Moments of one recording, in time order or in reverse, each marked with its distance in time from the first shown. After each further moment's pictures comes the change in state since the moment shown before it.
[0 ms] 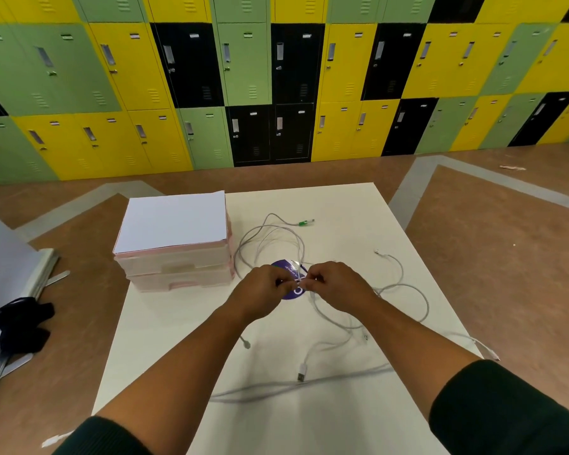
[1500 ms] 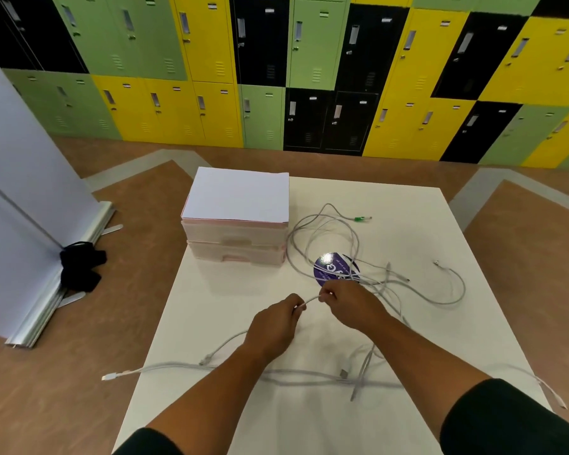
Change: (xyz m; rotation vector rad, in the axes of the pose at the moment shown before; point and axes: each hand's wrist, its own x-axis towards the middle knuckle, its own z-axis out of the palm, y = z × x) left_hand -0.065 -0.099 0.042 0.101 0.172 -0.143; right_hand 0.018 -0.038 0.078 -0.198 -0.170 -0.016
